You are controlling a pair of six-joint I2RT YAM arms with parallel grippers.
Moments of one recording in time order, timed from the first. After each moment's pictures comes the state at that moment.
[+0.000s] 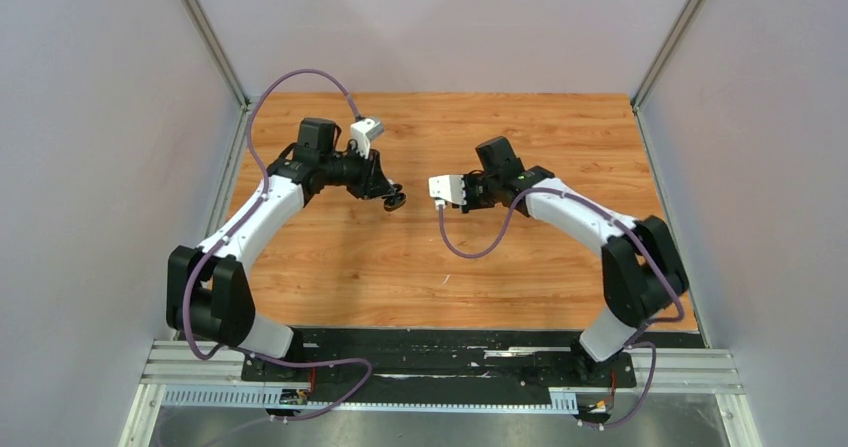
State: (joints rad) left arm -0.27 1.44 1.12 -0.41 0.73 0.07; right arm 0.54 1.71 1.19 -0.39 -0.34 -1.14
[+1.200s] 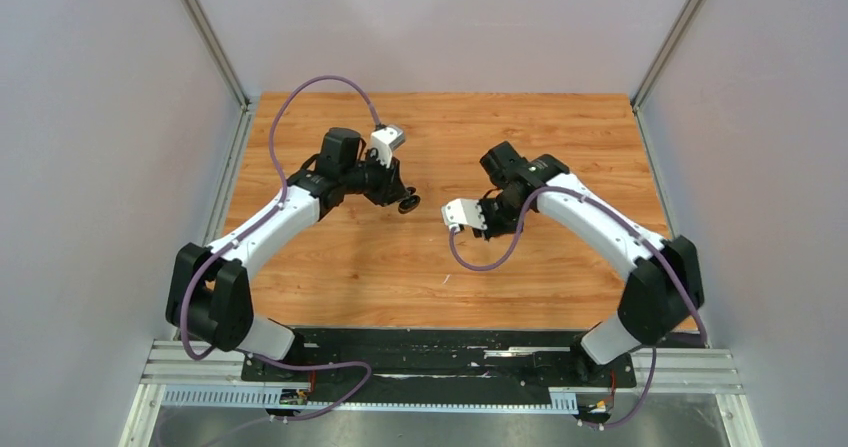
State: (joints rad) left arm -0.43 1.46 1.07 -0.24 0.51 0.02; right arm 0.60 1.49 1.30 -0.97 -0.26 -1.23
